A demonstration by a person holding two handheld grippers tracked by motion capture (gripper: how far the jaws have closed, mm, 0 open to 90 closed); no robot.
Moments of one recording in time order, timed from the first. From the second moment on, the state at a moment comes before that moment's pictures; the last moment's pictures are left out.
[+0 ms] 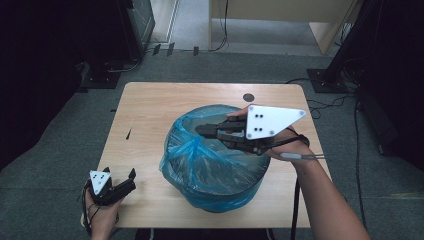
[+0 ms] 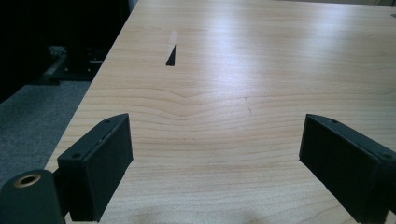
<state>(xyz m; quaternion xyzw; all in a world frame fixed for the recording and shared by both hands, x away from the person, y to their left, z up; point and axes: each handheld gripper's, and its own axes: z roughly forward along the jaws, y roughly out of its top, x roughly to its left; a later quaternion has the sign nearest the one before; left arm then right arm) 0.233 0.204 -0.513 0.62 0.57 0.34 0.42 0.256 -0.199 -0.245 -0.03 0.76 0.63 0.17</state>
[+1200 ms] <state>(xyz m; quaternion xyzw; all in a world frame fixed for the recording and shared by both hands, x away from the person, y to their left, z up) 0.234 0.204 -0.513 0.62 0.58 0.32 0.42 0.287 -0.130 -0.298 -0.15 0.92 0.33 0.10</state>
